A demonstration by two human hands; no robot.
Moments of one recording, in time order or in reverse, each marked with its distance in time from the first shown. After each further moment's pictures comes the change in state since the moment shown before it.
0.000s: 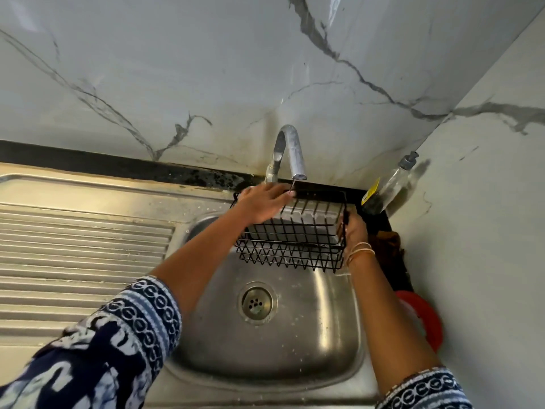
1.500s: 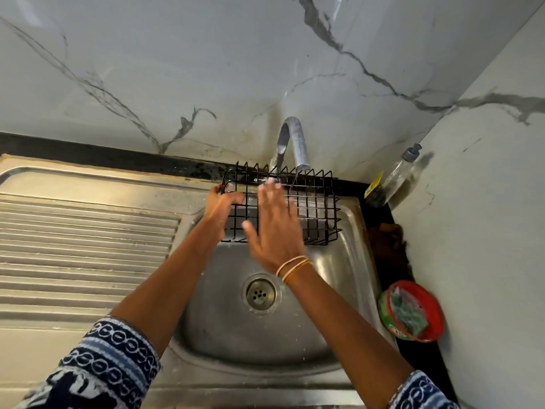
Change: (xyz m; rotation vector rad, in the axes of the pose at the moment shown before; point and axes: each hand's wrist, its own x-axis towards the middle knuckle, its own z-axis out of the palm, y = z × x) left_hand -0.063 -0.035 0.003 -1.262 0.454 -0.609; right_hand -0.129 0.011 0.098 -1.150 -0.104 -0.996
